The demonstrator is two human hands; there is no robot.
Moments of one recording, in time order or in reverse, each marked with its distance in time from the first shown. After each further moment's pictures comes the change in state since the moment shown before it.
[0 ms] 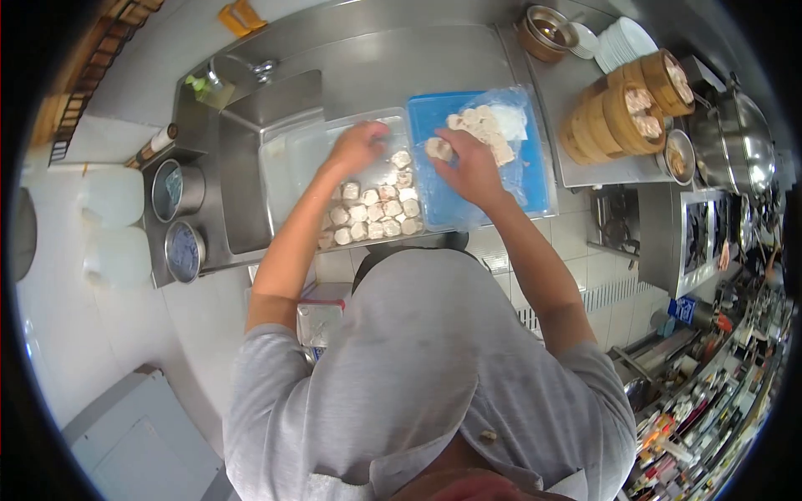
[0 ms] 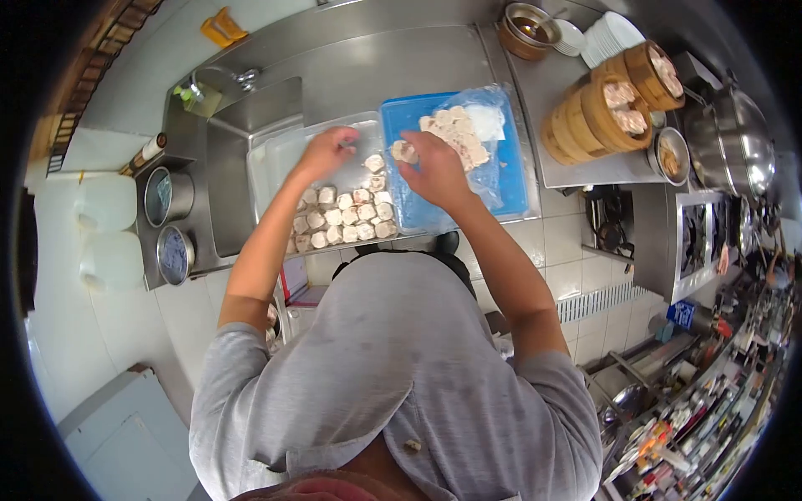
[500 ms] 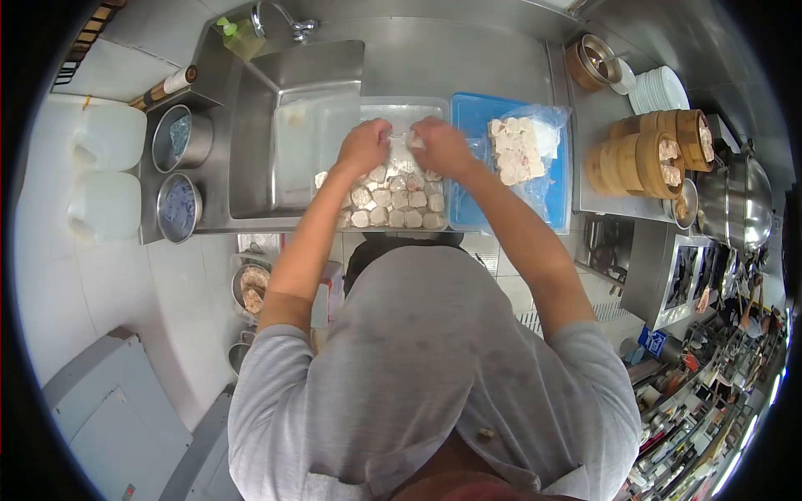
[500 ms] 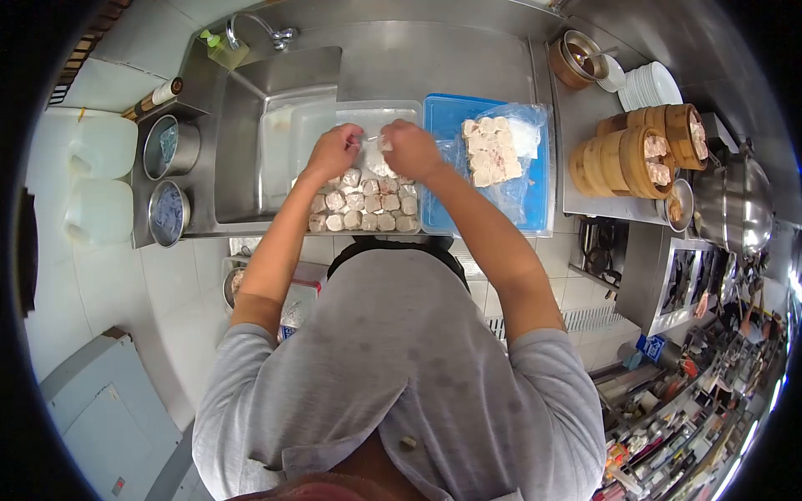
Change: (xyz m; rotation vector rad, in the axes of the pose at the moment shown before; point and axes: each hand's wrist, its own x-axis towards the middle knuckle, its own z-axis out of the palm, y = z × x) left_hand -0.060 -0.019 -0.006 -0.029 0.161 -0.322; right_hand 0.053 0.015 0.125 -0.179 -0.355 -0.175
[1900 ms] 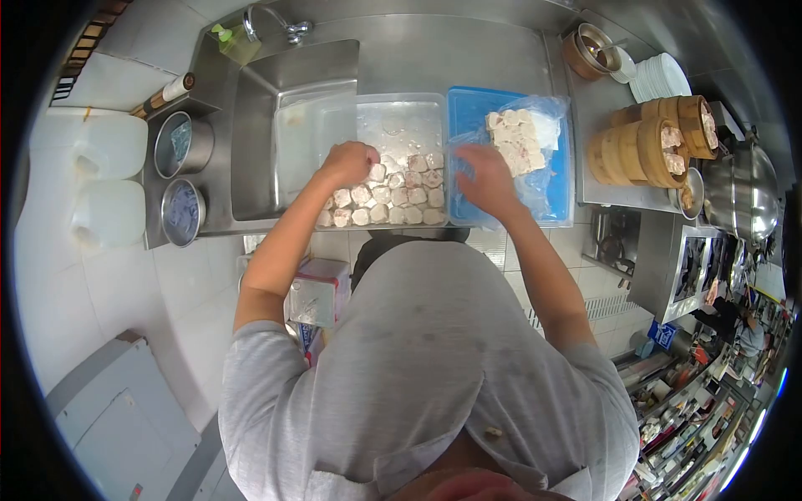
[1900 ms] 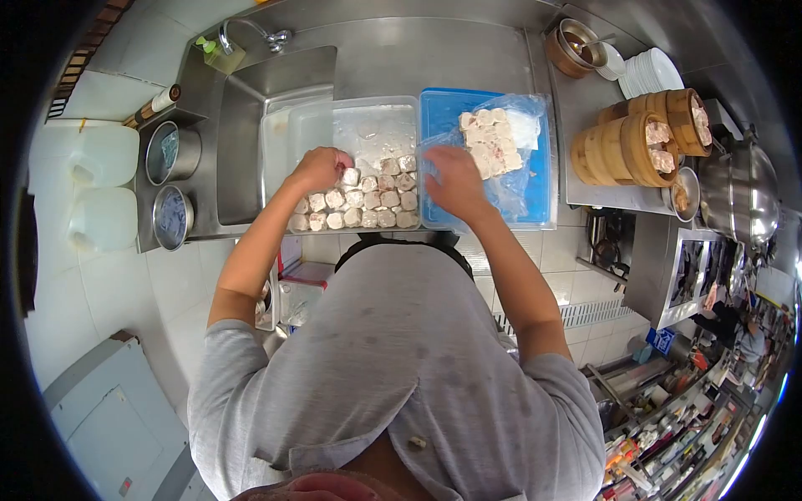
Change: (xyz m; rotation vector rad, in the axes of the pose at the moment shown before) left_hand -0.016 -0.020 -0.020 0.233 -0.391 0.007; right_hand -0.093 -0.013 -0.061 0.022 0.149 0.107
